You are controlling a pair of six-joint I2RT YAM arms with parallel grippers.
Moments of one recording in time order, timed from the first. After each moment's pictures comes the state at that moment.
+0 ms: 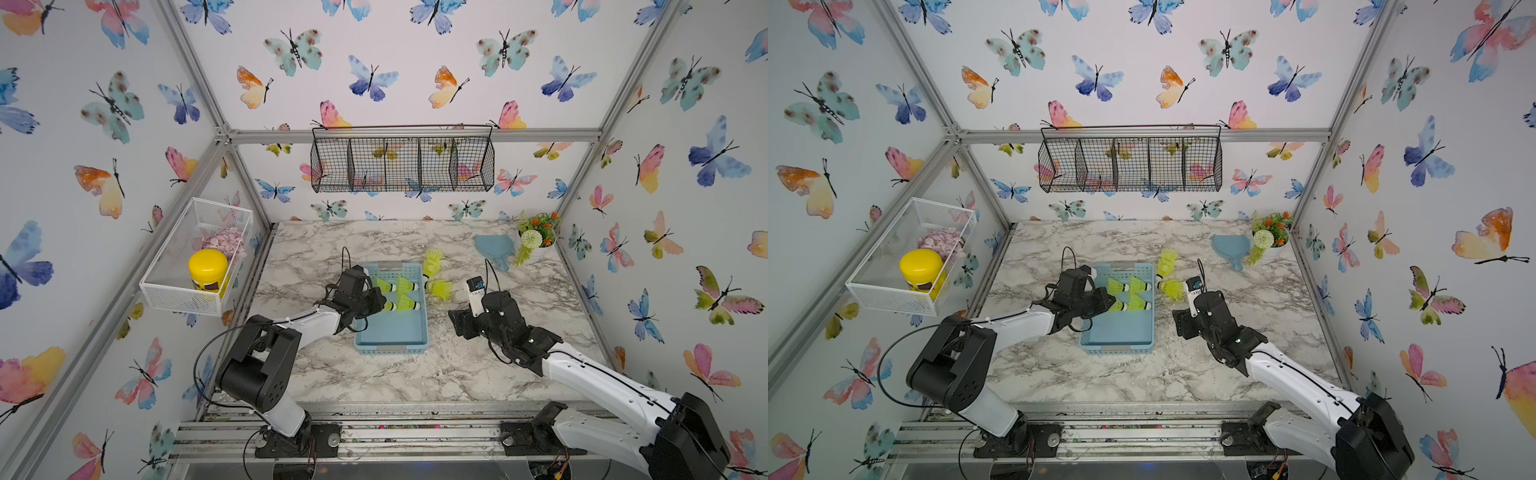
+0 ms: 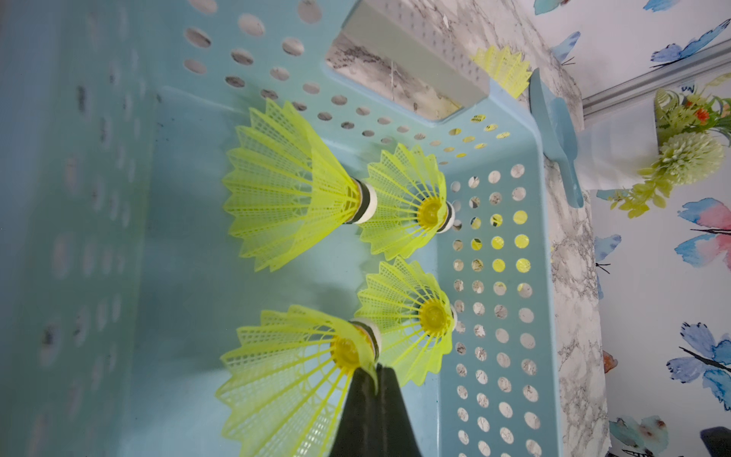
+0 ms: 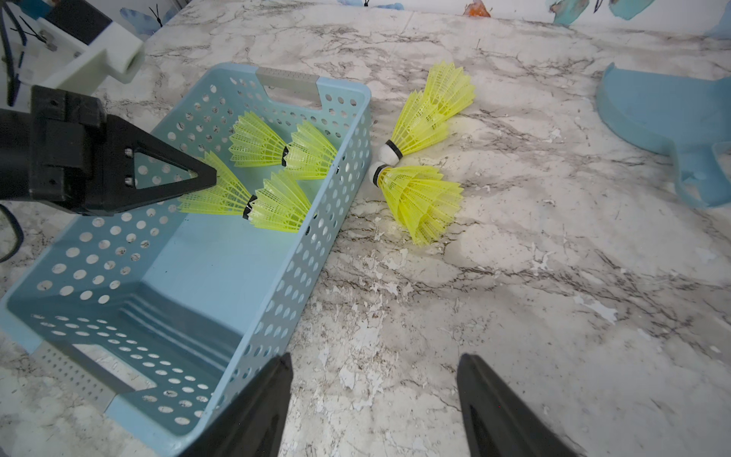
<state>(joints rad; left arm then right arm) -0.45 1.61 0.80 0.09 0.27 -0.74 0.70 1.10 0.64 -0.18 0.13 0.24</state>
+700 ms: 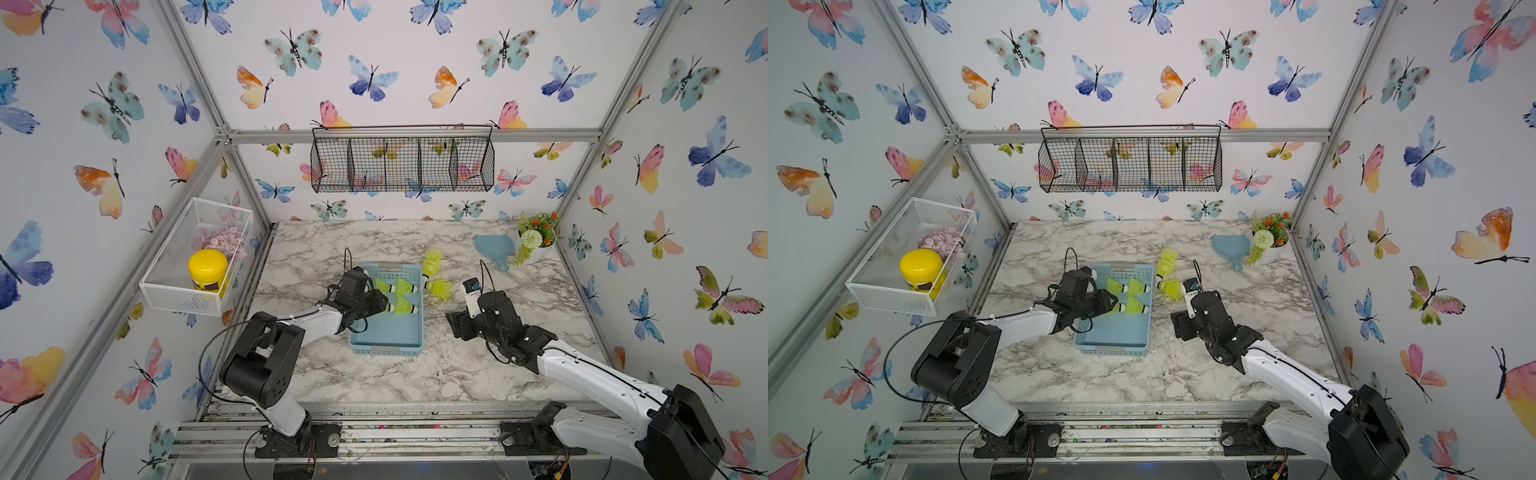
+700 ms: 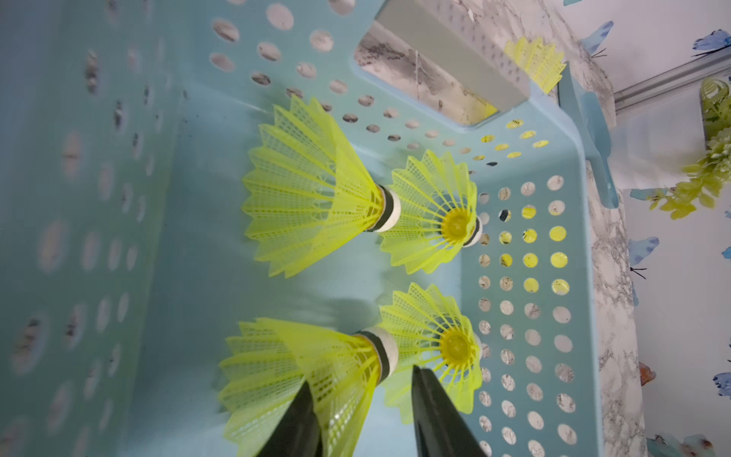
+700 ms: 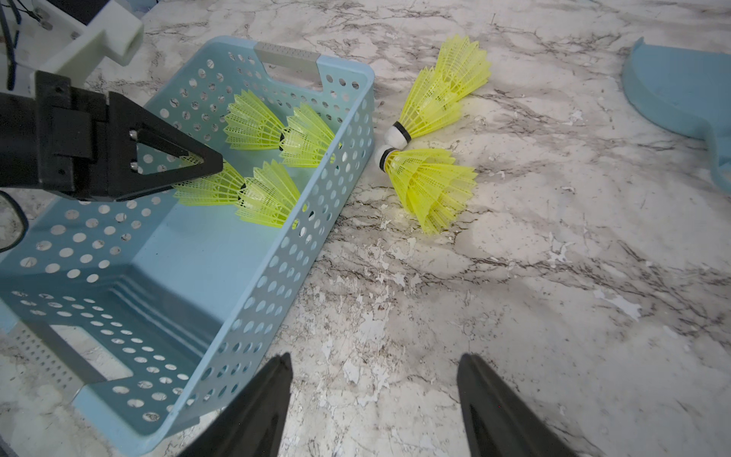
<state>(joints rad) -0.45 1.64 0.81 0.08 0.20 -0.70 0.70 1.13 0.64 -0.17 0.11 0.24</state>
